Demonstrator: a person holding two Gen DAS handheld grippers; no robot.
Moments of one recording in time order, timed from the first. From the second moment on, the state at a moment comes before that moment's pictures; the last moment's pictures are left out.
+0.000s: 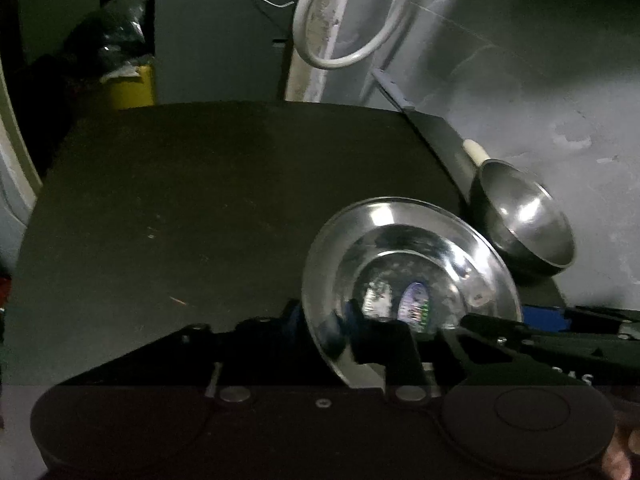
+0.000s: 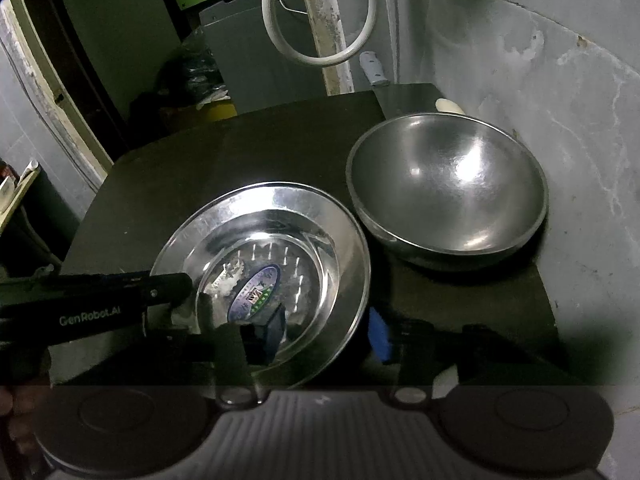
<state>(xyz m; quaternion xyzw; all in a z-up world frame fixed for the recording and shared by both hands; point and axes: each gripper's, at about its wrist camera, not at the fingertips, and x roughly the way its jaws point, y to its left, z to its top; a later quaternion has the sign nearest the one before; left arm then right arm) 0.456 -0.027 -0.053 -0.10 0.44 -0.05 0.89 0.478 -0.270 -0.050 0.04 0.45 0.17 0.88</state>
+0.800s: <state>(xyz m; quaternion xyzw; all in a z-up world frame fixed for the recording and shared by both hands) 0.385 0.010 0.008 -0.11 0.36 -0.05 0.92 0.408 -0.249 0.010 0.04 0.35 0.20 0.91</state>
